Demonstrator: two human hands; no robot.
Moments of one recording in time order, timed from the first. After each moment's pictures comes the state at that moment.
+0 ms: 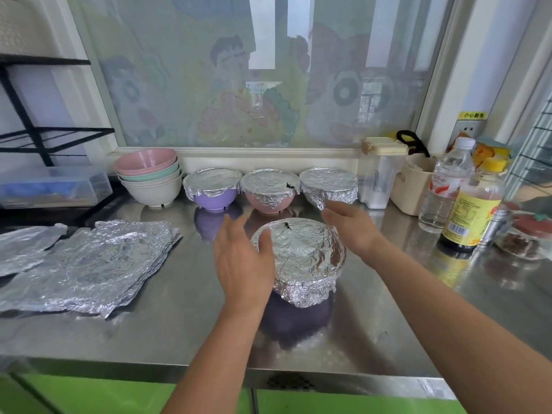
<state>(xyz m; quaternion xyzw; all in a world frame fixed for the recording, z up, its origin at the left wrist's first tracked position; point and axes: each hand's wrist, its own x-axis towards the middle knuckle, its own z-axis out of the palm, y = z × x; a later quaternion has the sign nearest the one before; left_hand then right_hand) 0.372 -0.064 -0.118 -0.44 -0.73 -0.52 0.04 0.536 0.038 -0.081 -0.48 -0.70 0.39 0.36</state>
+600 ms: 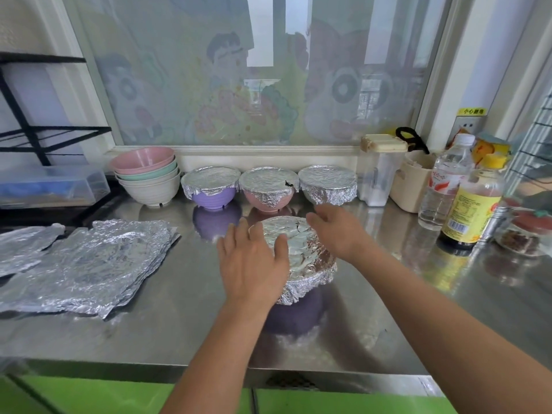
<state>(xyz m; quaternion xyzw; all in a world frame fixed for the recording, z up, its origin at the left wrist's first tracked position) 0.378 -0.061 -0.124 -0.52 -0.78 -0.32 0.10 0.516 0.022 -0.078 -0.51 -0.79 0.22 0.27</state>
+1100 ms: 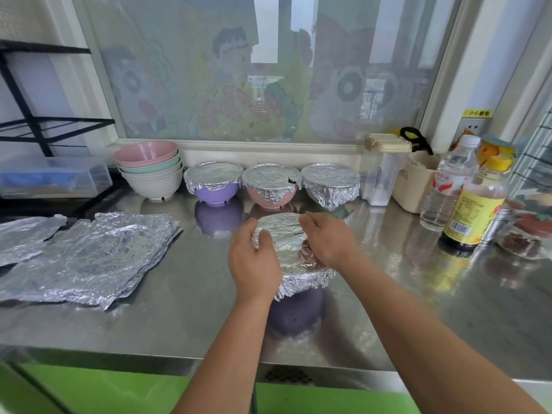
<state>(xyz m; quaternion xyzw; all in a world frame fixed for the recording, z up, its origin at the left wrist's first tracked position) 0.383 -0.051 -0.136 -0.35 -0.65 -0.66 -0.13 0.497 0.018 -0.100 -0.50 -0.79 0.21 0.29</state>
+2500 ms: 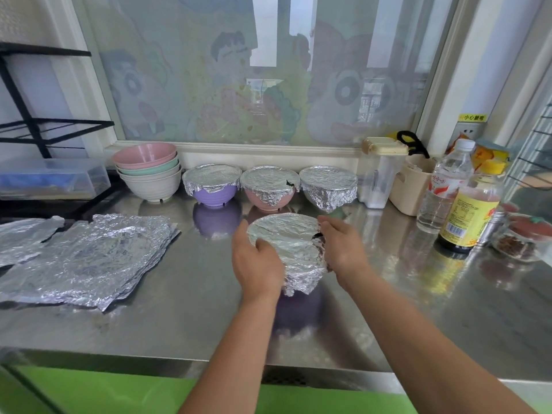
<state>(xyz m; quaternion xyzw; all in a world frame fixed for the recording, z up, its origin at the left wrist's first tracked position) 0.390 -0.043 -0.134 -0.30 -0.67 -0.66 -0.14 0.509 0.020 -0.118 -0.51 -0.57 0.43 0.47</state>
